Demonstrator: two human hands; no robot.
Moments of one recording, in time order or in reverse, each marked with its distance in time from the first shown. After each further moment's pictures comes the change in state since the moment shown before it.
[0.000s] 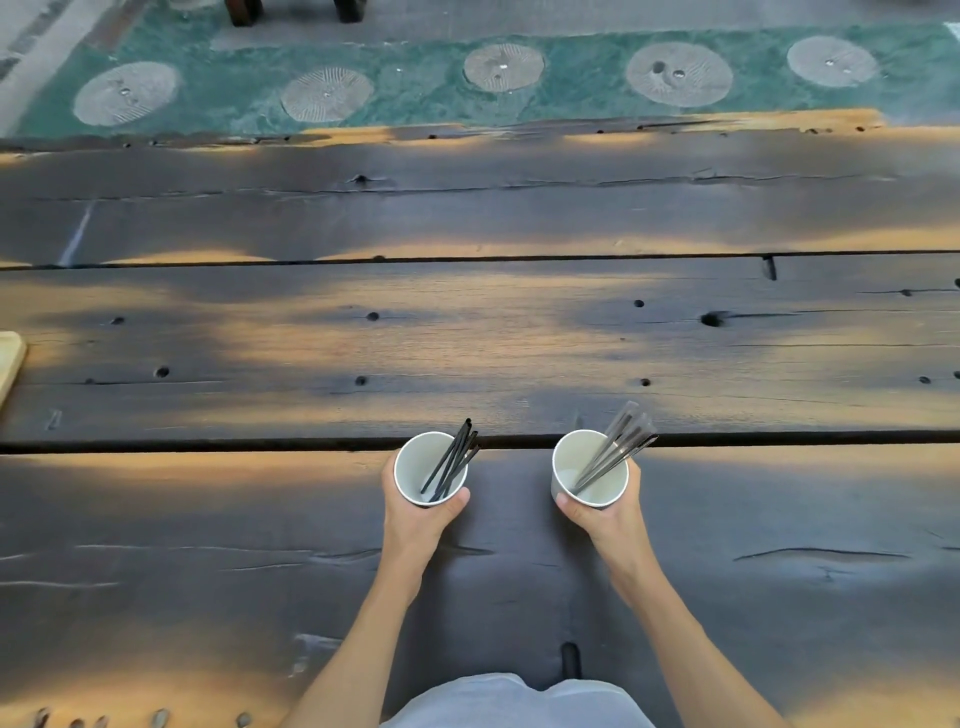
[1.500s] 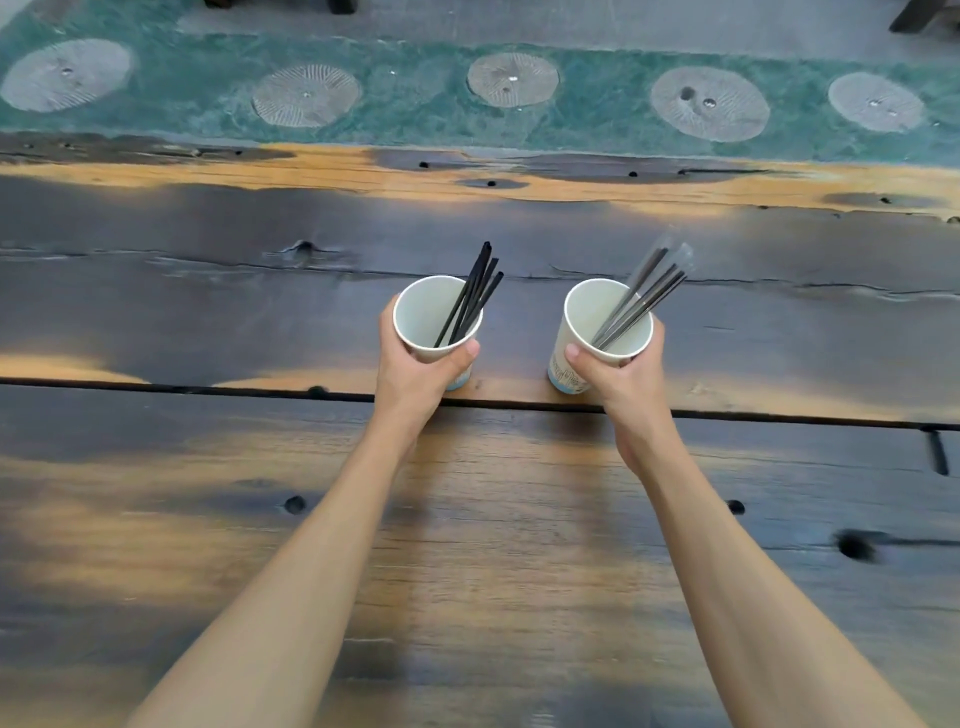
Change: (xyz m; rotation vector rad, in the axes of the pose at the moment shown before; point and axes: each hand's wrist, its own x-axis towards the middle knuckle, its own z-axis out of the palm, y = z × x) left_hand 0.437 0.137 0.139 -0.083 -0.066 0.287; right_hand 0.437 -0.161 0.087 0.086 0.022 -0.276
